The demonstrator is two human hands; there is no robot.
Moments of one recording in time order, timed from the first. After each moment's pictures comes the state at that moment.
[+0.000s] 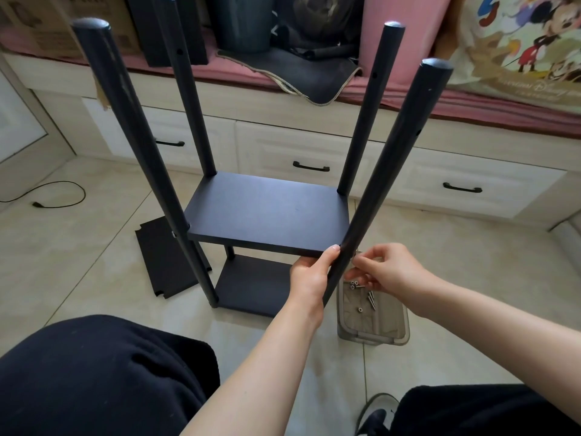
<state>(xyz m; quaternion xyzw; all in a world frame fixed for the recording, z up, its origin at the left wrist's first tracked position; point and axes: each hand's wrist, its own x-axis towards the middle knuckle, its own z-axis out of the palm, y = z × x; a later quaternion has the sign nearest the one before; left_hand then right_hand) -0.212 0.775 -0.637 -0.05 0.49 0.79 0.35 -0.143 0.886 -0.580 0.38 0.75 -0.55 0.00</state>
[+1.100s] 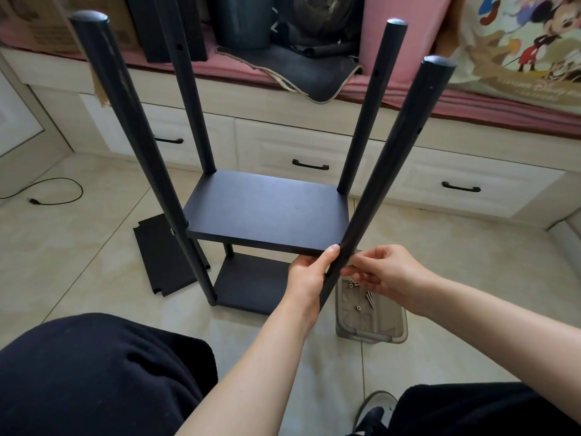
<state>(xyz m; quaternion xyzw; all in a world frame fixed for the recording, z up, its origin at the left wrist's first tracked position) -0.214 0.769 -0.638 -0.02 0.49 0.79 0.37 -0.141 0.885 -0.576 0.40 0.65 -0.65 0.01</state>
